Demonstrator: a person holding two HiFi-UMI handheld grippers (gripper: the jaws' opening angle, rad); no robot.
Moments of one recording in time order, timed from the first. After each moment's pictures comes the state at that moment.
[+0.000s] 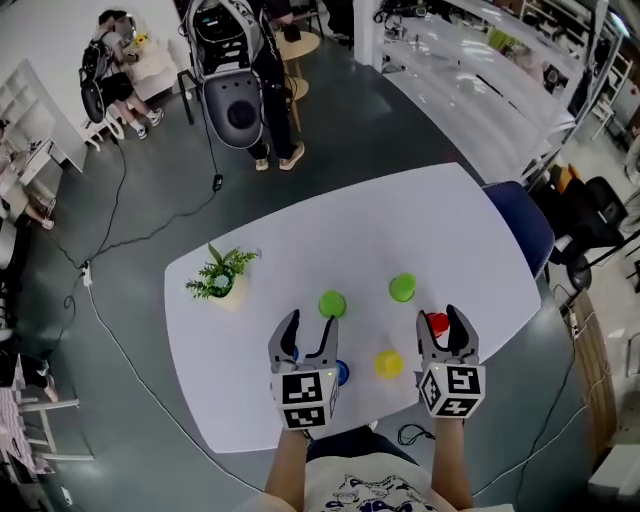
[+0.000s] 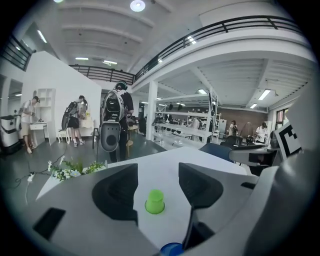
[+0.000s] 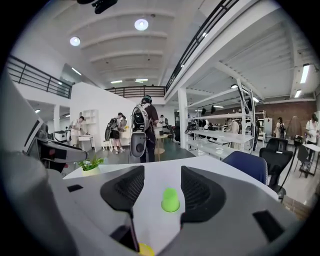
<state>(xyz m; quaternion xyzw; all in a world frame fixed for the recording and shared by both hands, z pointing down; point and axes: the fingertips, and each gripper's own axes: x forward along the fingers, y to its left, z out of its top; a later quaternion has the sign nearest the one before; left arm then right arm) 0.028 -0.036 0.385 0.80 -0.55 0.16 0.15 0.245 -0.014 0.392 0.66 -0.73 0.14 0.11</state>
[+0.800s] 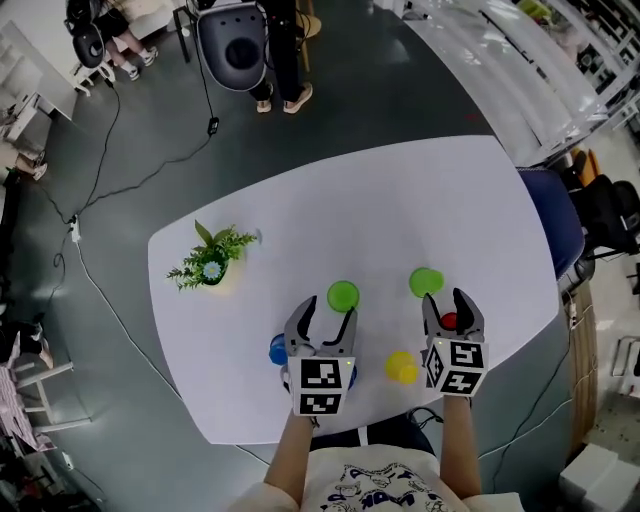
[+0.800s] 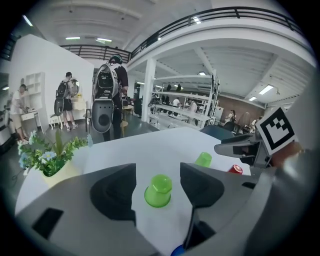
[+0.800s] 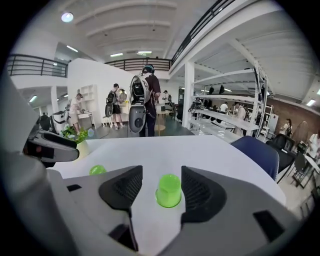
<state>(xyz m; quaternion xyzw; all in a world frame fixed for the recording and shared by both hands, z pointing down) 0.034 -0.109 0.492 0.80 -0.50 0.24 0.22 0.236 -0.115 0.500 0.63 -0.71 0.20 0.24</state>
